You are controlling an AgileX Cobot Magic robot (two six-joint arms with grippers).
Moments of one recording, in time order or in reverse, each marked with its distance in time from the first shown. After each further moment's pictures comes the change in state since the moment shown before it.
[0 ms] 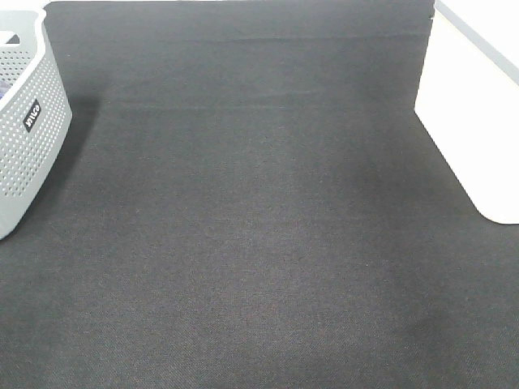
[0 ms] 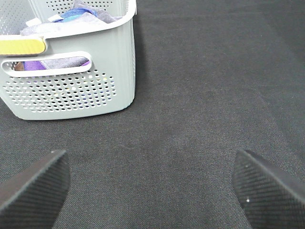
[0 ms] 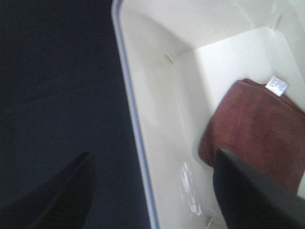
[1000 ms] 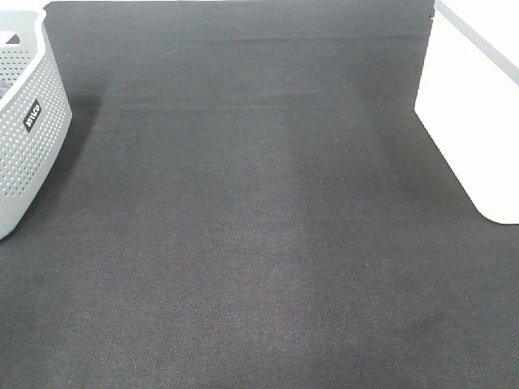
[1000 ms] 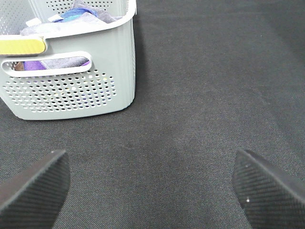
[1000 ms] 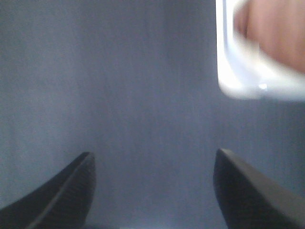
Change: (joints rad) left arm 0.000 0.000 0.000 0.000 0.000 0.000; right arm 0.296 -0.580 0.760 -0.209 0.001 0.051
